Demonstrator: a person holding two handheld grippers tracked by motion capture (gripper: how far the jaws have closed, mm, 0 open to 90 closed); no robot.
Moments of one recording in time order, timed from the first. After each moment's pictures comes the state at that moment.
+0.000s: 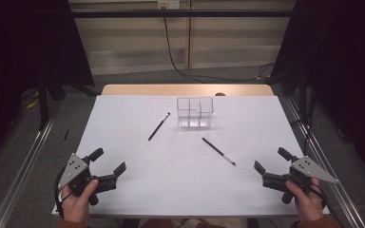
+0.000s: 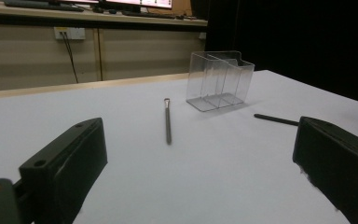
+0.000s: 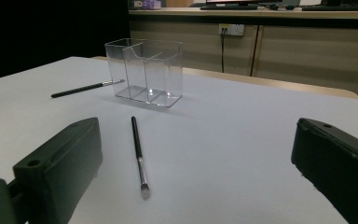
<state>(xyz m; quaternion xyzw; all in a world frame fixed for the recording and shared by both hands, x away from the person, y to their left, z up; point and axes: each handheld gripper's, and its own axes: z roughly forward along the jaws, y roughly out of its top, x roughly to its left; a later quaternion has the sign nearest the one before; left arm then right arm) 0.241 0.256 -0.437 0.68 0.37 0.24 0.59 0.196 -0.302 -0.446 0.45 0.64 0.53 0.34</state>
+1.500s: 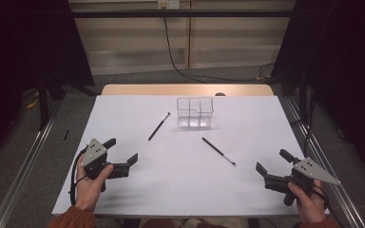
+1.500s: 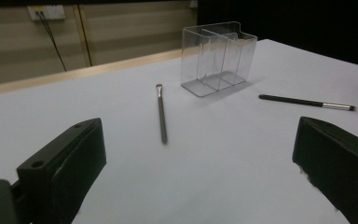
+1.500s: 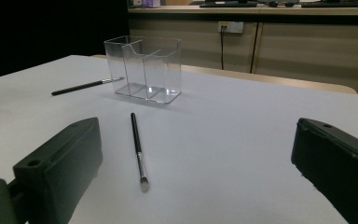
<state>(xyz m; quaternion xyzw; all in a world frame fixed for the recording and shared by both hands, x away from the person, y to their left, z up) 0.282 0.228 -0.434 0.73 0.34 0.23 0.54 0.192 -0.306 -0.447 0.46 0.64 0.53 0.33</state>
